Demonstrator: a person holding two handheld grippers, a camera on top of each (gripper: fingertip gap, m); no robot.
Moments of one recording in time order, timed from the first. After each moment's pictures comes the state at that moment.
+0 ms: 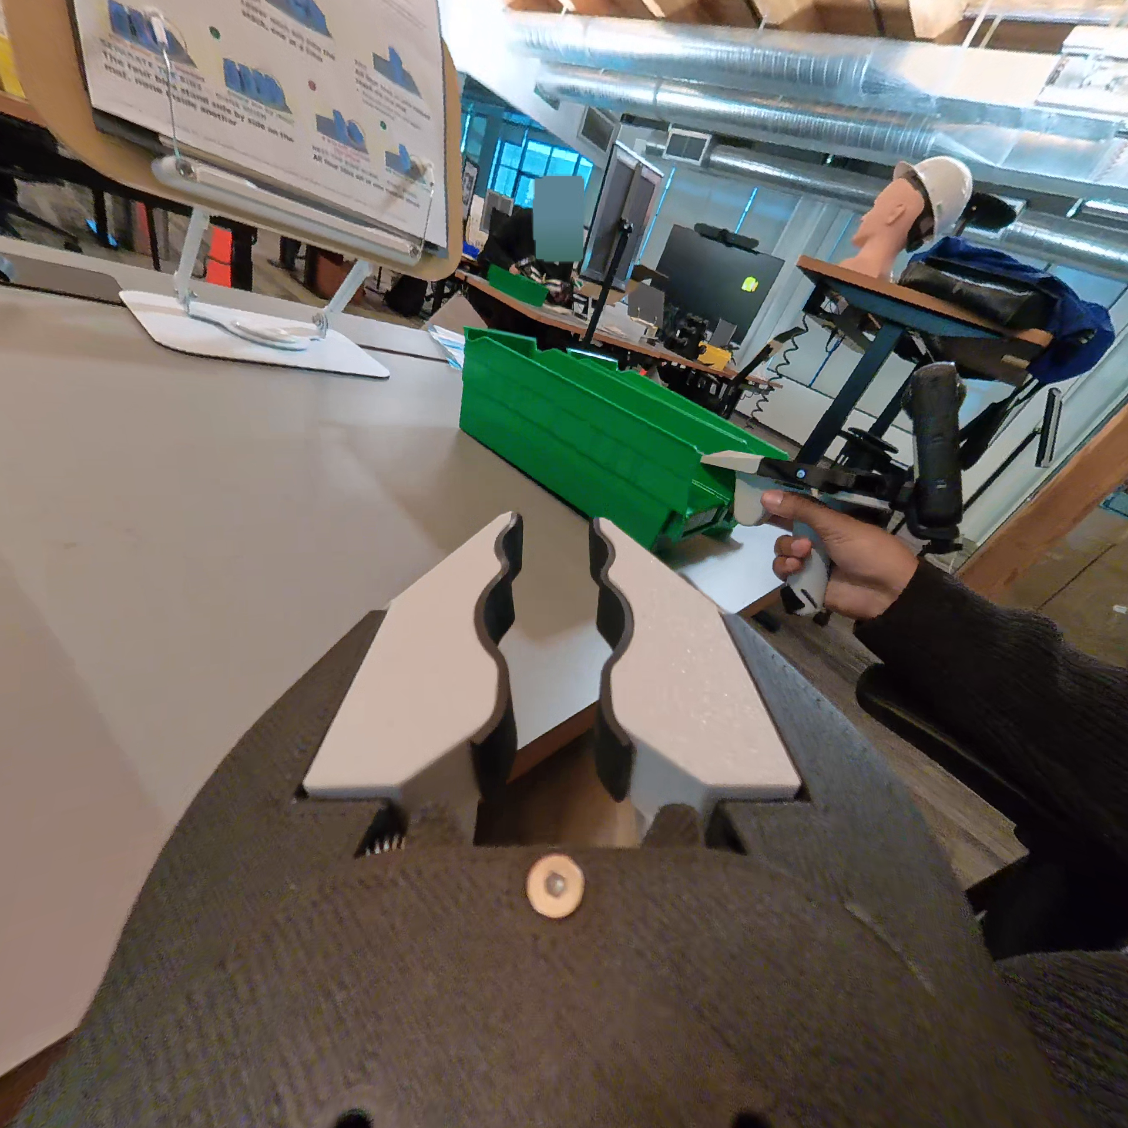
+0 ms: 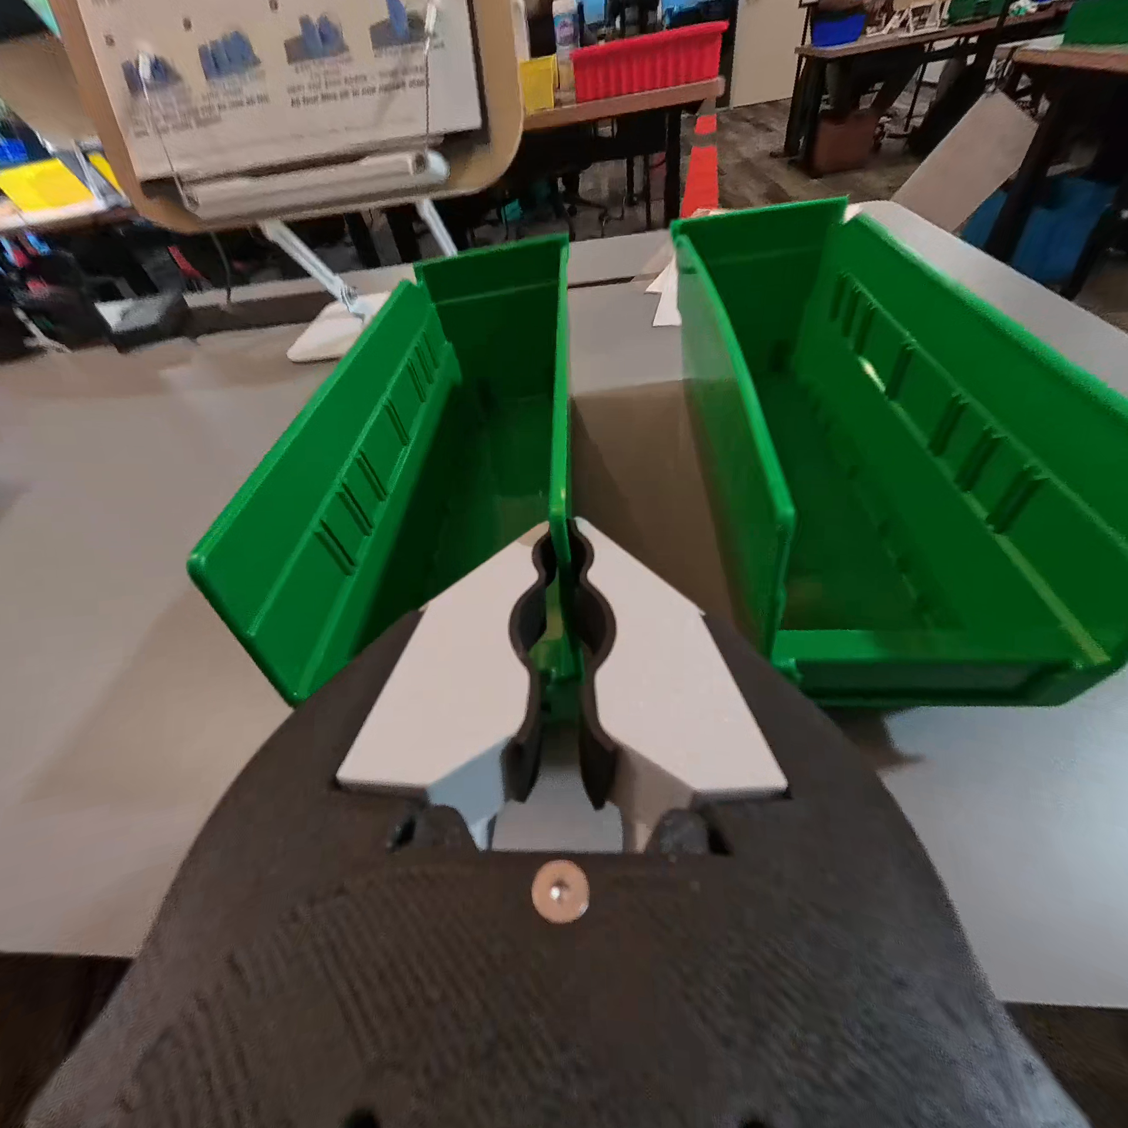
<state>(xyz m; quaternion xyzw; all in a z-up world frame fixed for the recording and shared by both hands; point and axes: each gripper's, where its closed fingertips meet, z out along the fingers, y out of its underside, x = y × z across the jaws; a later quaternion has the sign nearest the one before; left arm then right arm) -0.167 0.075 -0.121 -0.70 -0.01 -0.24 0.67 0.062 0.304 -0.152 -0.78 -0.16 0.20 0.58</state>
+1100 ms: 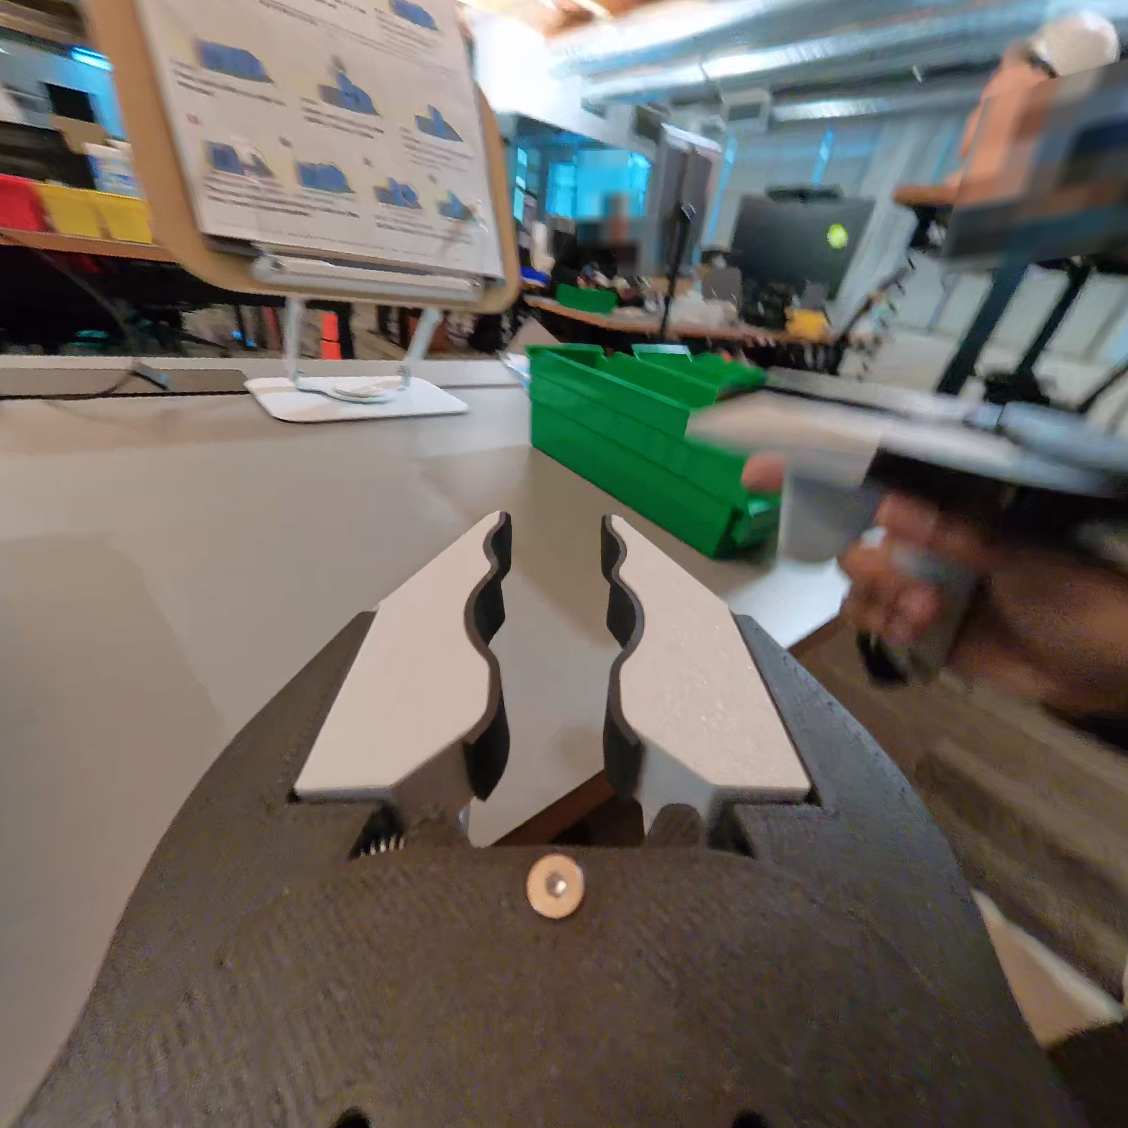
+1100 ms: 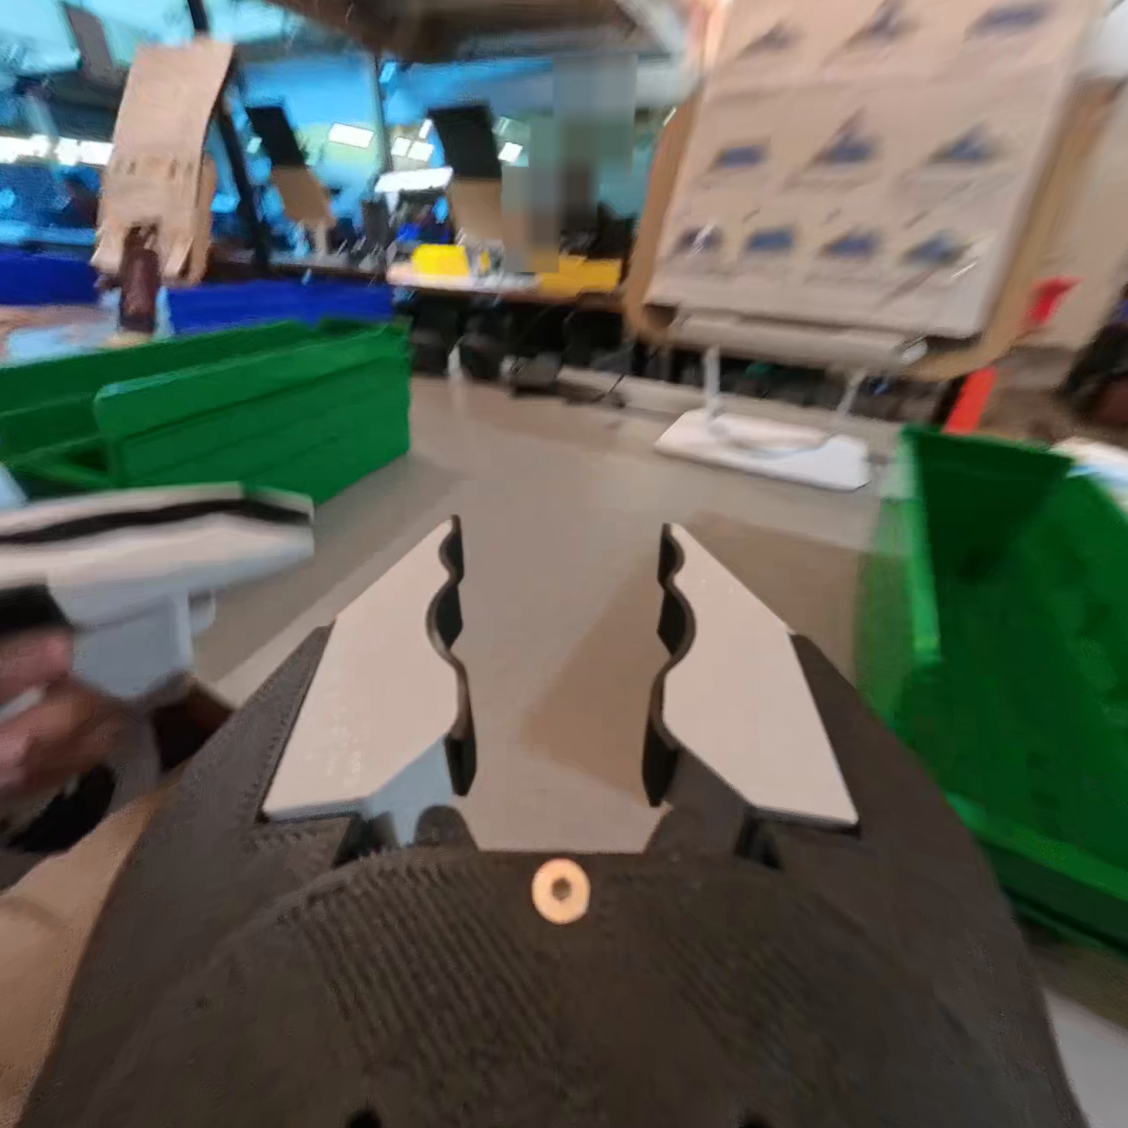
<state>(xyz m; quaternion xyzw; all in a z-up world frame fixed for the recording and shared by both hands) -0.181 0.086 -0.127 -0.70 0.02 -0.12 0.70 -0.116 0.152 -0.104 -0.63 -0.34 0.31 0.63</state>
